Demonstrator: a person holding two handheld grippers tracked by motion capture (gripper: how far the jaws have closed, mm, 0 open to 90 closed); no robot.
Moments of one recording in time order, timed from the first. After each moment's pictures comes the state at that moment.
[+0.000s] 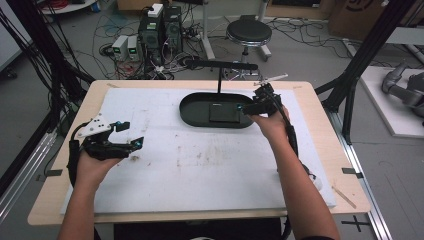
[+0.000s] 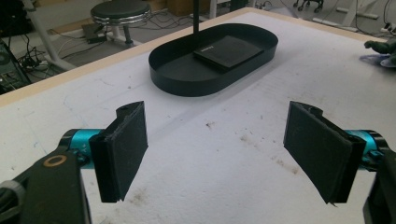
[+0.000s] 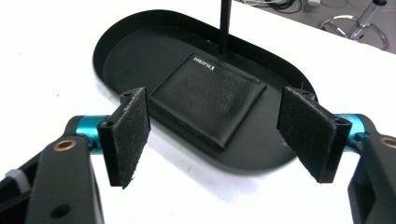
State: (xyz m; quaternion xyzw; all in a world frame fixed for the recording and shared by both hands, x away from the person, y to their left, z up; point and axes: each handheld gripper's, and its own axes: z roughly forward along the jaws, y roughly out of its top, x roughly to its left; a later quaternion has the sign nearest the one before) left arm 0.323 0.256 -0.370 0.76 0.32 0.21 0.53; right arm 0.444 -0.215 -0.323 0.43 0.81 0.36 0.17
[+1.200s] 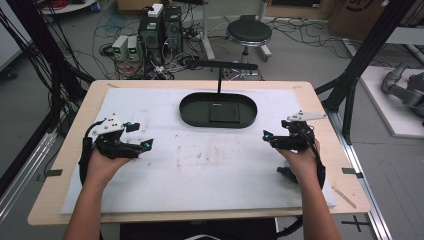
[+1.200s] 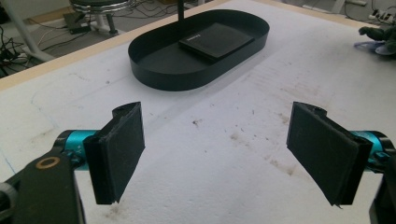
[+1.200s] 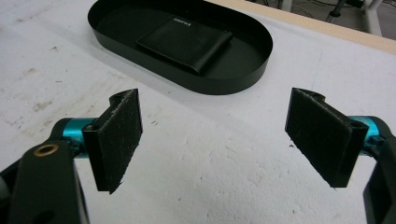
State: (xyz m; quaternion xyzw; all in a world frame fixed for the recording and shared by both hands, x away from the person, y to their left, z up) left arm 0.336 0.236 -0.380 0.78 0.31 0.19 0.51; right arm 0.351 -0.289 -0.356 0.44 0.78 0.40 0.22
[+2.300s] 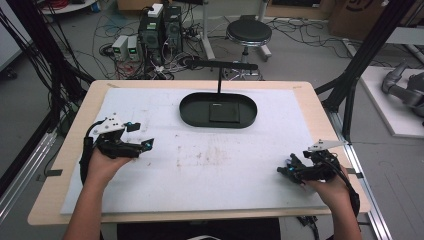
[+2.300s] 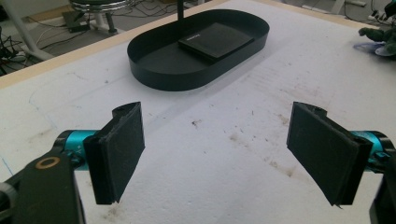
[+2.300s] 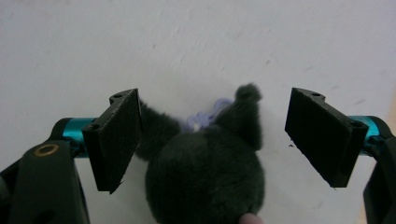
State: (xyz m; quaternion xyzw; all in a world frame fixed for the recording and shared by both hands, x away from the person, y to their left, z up) left arm 0.338 0.234 -0.380 0.78 0.31 0.19 0.51; right arm 0.297 -0.355 -0.396 0.43 0.83 0.29 0.17
